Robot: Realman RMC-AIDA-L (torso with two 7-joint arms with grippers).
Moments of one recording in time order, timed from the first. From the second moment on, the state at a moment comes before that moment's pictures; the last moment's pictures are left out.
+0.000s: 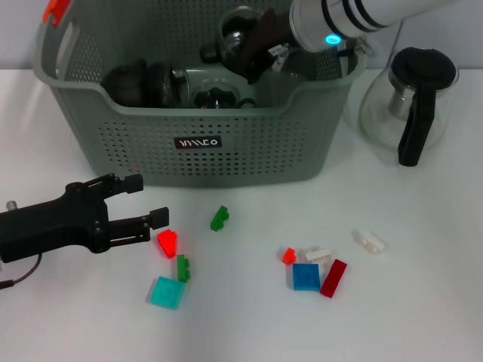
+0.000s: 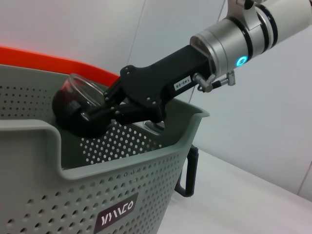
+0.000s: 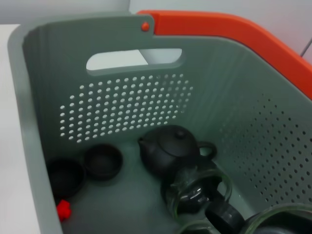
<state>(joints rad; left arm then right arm) -0.40 -2.16 0.34 0.80 2.15 1.76 -1.36 1.25 2.09 -1.16 -0.48 -2.35 -0.83 1.93</state>
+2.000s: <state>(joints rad) -0.40 -2.15 0.33 0.80 2.14 1.77 -1.37 0.57 2.06 -1.05 -1.37 -1.95 -1.95 1.89</state>
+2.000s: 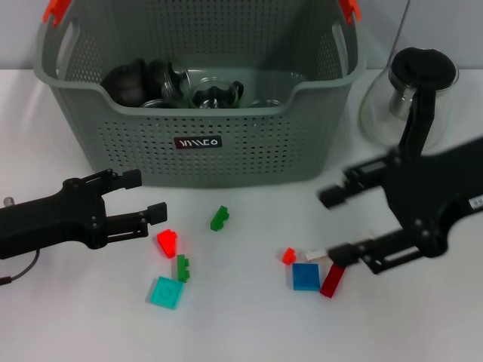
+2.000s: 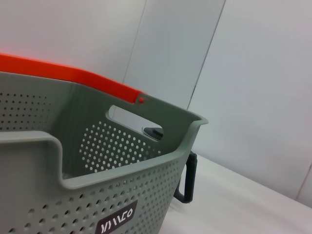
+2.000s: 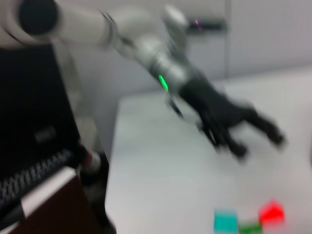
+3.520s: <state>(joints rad) -0.40 -2.15 0.33 0.79 2.14 1.75 -1.35 0.85 2.11 -1.42 -0.89 -2.74 -1.40 2.49</state>
